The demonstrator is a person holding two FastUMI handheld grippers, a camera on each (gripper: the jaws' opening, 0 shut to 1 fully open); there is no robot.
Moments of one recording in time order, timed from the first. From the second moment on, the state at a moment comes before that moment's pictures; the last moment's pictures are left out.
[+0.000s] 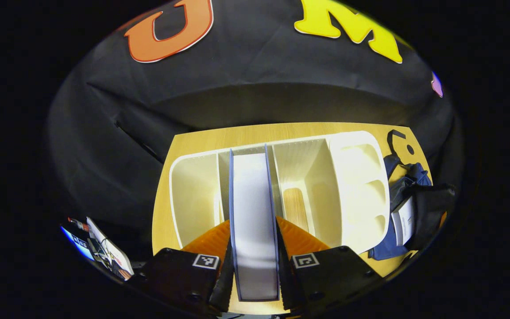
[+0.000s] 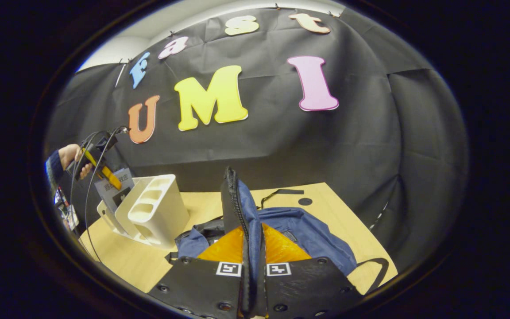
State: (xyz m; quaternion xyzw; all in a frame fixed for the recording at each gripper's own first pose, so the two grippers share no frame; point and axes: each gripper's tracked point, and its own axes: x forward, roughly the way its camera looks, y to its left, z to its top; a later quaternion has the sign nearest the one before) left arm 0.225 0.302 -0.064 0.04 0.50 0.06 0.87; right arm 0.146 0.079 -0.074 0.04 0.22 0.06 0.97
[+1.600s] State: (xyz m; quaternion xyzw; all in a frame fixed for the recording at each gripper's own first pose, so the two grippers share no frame) left arm 0.000 0.249 -0.043 -0.21 0.35 0.01 0.91; right arm 0.137 0.089 -0.087 0.04 0.23 0.04 0.97
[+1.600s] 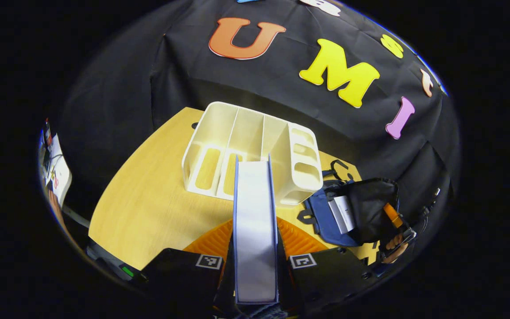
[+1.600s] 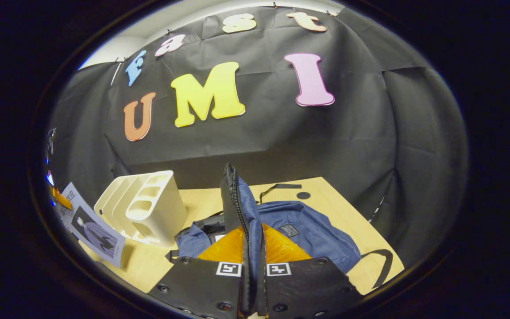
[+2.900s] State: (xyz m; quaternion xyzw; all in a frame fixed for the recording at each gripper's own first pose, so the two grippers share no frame) left arm 0.136 0.041 -0.052 -0.46 0.30 -0.20 0.81; right arm 0.142 0.070 -0.038 0.02 0.19 0.00 0.98
